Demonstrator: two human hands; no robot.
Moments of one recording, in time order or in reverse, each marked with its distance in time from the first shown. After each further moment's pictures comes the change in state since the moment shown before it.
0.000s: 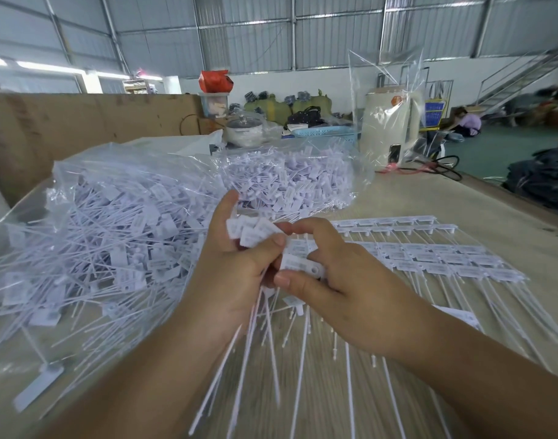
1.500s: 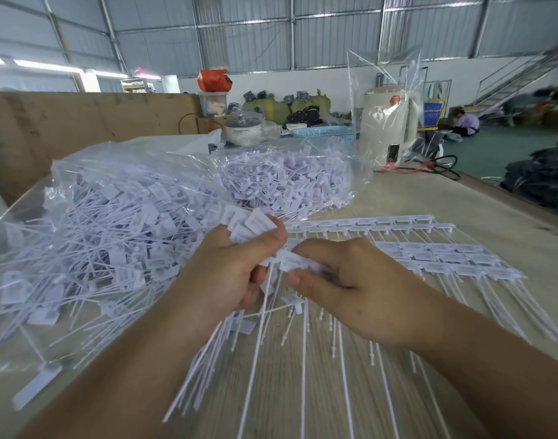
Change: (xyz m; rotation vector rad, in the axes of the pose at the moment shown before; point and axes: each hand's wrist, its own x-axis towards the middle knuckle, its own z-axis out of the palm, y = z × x) left_hand -0.008 0.022 -0.007 0.314 -0.087 -0.121; right_hand 0.001 -0.001 -0.014 -0.094 -0.054 -0.041
